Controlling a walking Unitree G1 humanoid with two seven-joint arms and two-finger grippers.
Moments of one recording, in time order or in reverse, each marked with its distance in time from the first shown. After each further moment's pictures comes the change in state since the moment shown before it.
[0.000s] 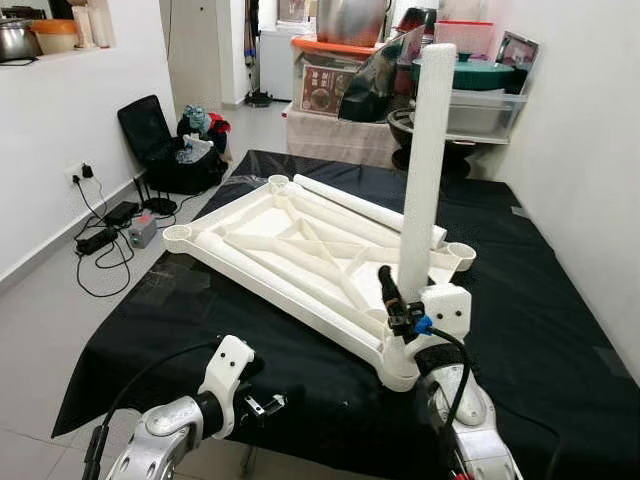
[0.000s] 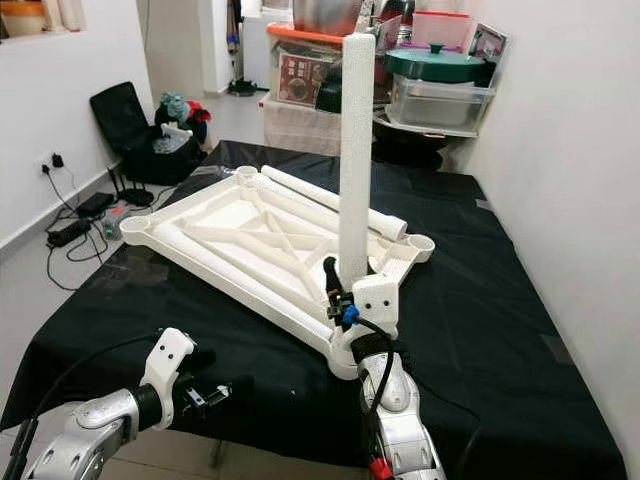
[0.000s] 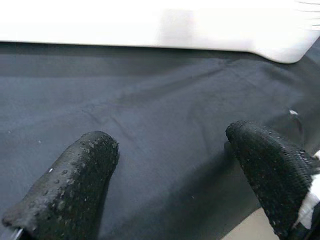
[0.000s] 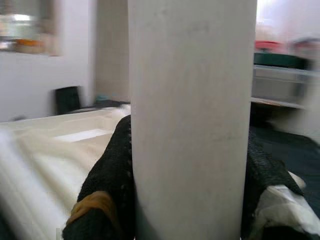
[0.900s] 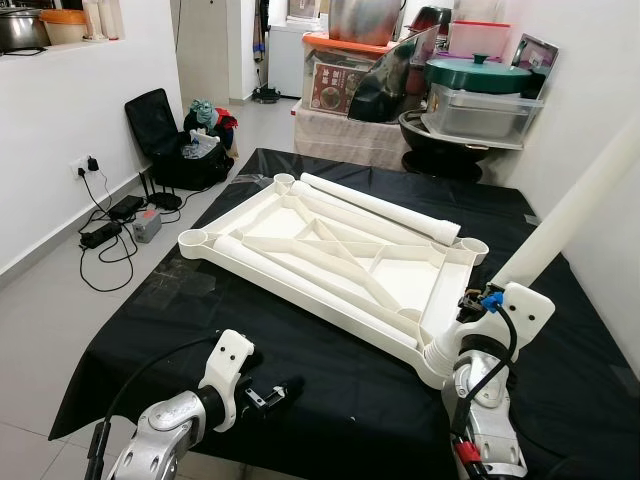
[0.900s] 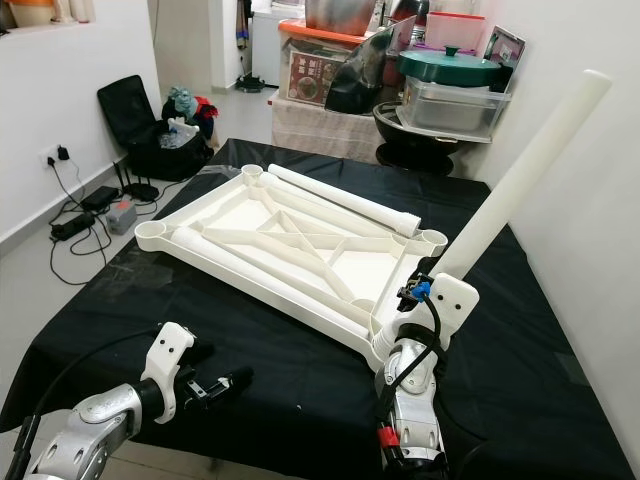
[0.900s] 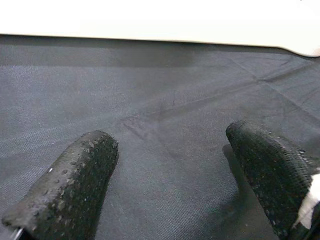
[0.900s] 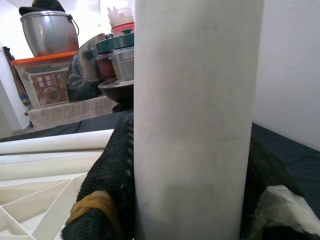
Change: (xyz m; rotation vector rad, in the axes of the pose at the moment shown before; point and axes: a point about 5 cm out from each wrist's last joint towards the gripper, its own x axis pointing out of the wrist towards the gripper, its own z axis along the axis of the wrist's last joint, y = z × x) left arm 0.002 0.005 0.003 -0.003 -0.009 0.042; right arm 0.005 -0.044 -0.010 0.164 0.048 -0.550
